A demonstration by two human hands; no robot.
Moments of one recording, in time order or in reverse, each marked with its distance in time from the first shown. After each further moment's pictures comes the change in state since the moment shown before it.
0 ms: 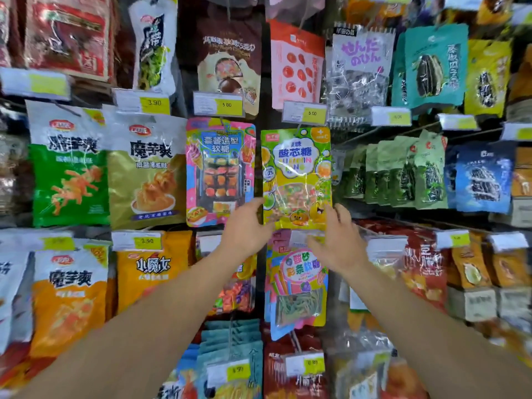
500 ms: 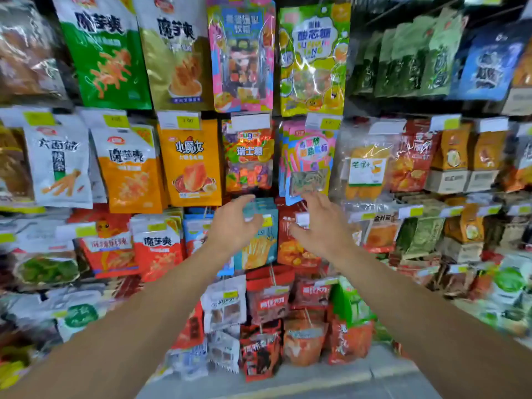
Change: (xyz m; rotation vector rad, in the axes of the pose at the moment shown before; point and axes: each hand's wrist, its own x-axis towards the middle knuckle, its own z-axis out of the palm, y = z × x) left_hand -0.253 -0.064 -0.033 -0.032 -0.250 -0.243; right_hand -0.251 -0.063 0.028 -0.005 -0.291 -0.014
